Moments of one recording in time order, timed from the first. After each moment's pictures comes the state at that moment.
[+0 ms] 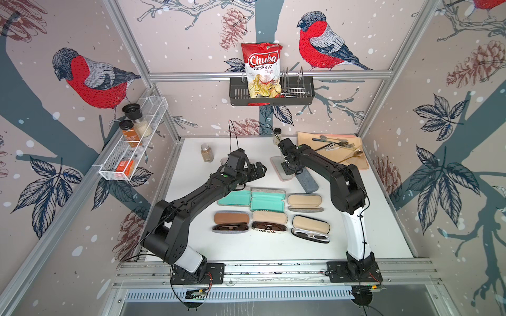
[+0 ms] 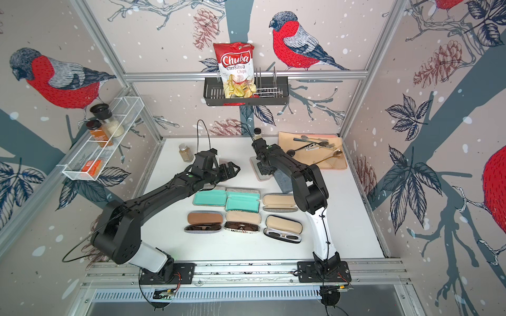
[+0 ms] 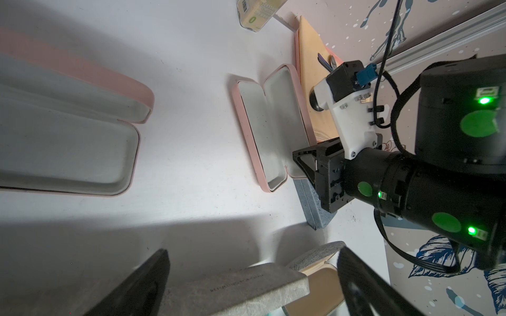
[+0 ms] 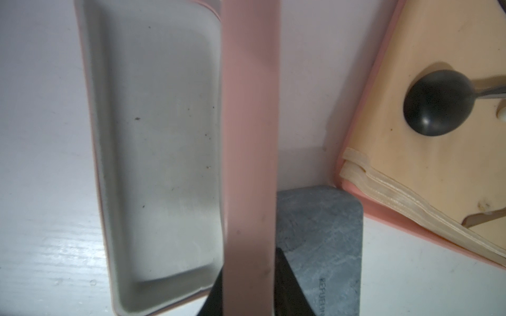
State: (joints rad) left arm -0.48 1.54 1.03 -0.15 0.23 -0.73; right arm 0.57 2.21 1.82 -0.87 0.28 0.06
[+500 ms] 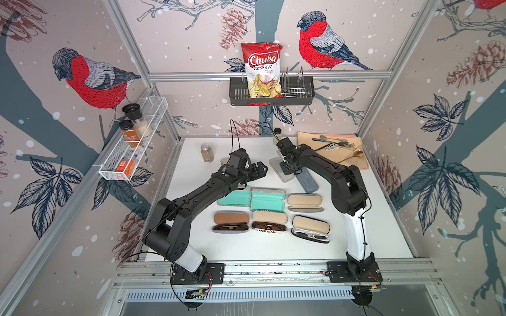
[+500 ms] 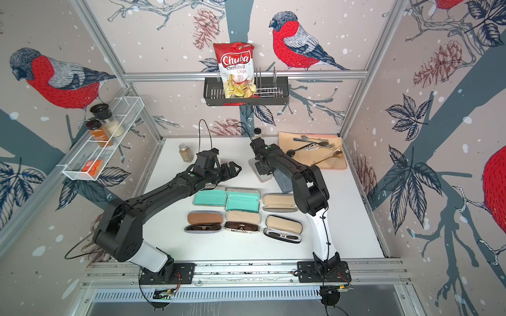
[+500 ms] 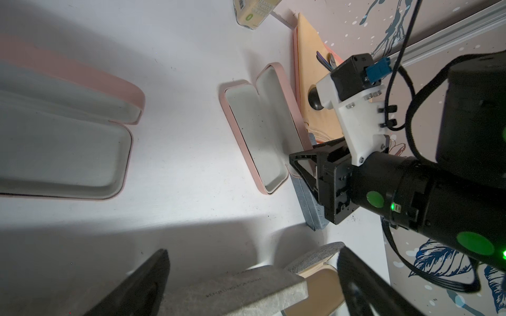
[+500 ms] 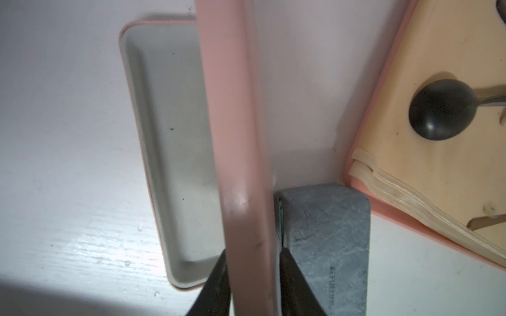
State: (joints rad) left arm -0.49 1.56 1.05 -0.15 0.24 -0.73; right arm 0.59 2.18 1.81 -0.87 0.25 0.06
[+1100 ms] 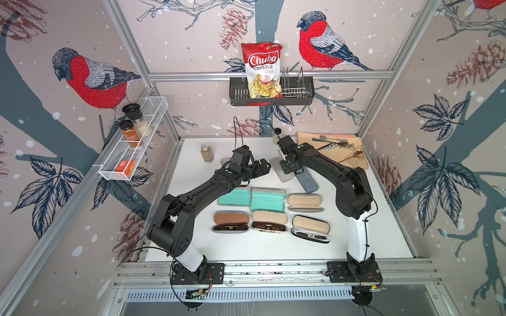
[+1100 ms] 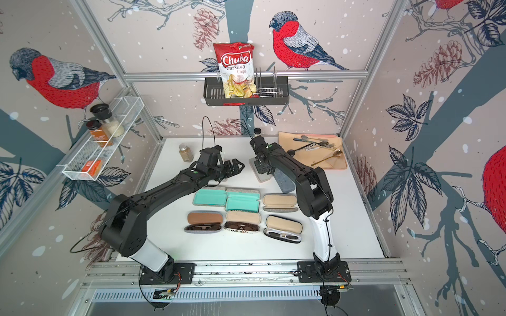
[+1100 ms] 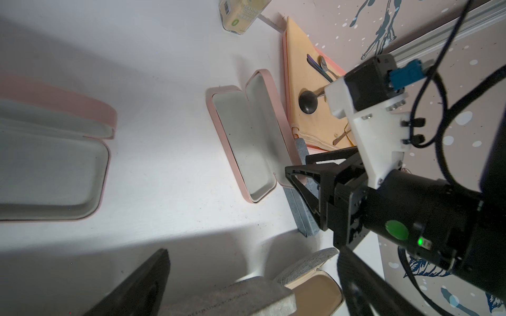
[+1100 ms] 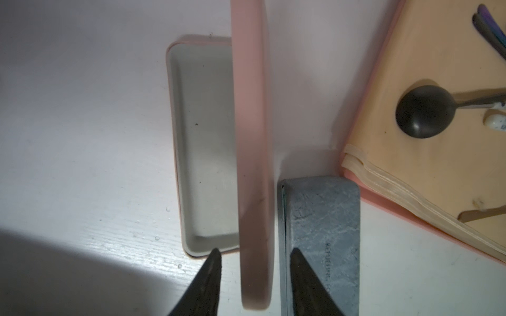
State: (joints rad) left arm -0.51 1.62 1.12 -0.15 0.24 -0.73; right arm 0.60 2.10 1.79 -0.87 0.23 0.08
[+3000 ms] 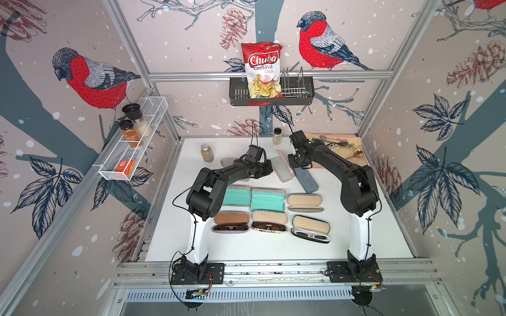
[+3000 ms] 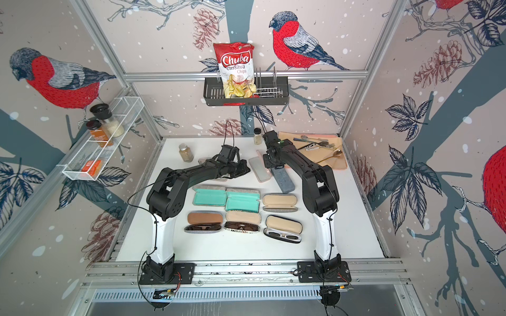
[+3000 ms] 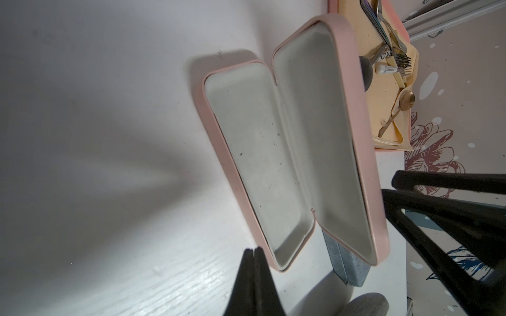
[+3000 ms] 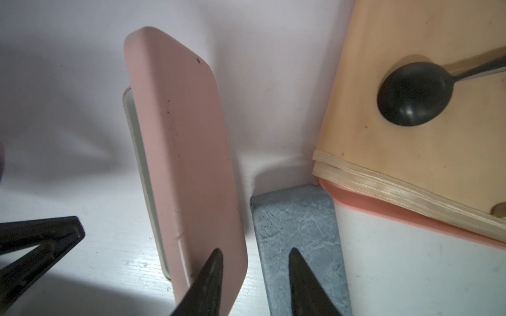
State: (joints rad) left arm -0.50 2.12 1.46 -0.16 0.38 -0.70; right arm 0.48 2.11 1.78 -0.82 0.10 0.16
